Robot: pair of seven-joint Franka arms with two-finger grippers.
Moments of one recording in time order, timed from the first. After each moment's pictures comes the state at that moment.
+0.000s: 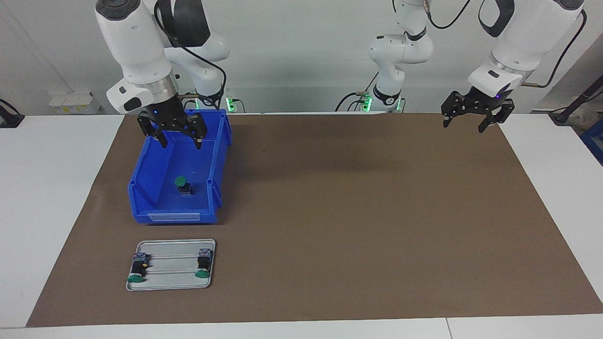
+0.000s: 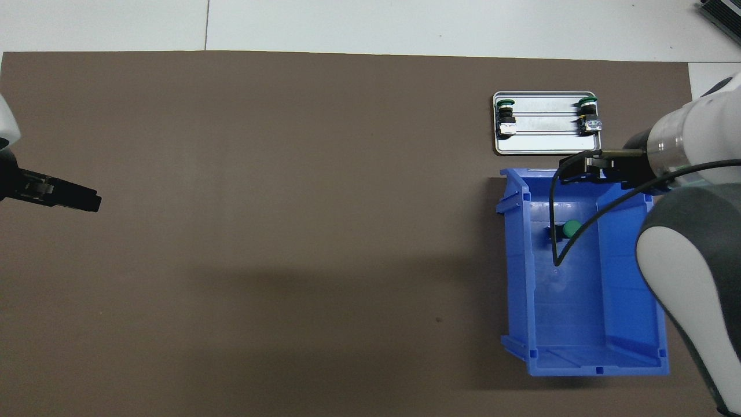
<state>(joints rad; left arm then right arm) -0.12 -0.04 0.06 -1.64 -0.02 1.58 0.21 0.10 0.01 0.03 -1.64 0.00 1.69 0.18</state>
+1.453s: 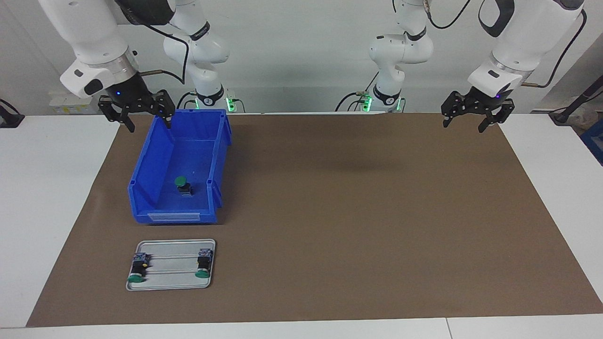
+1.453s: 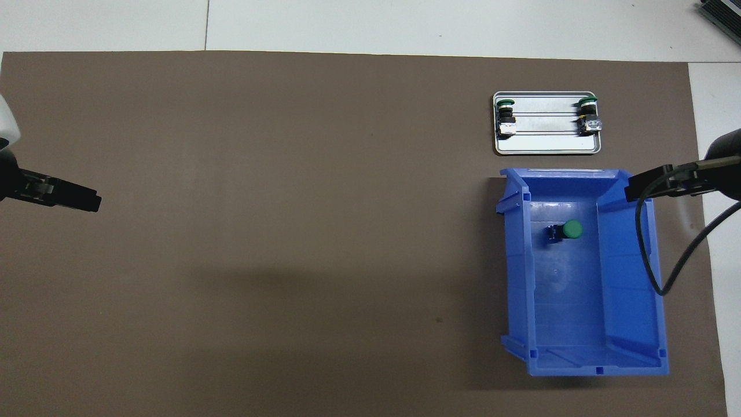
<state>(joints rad) -0.12 -0.04 0.06 -1.64 -0.02 1.58 0.21 -0.12 0.01 0.14 -1.55 0.00 1.53 -0.02</state>
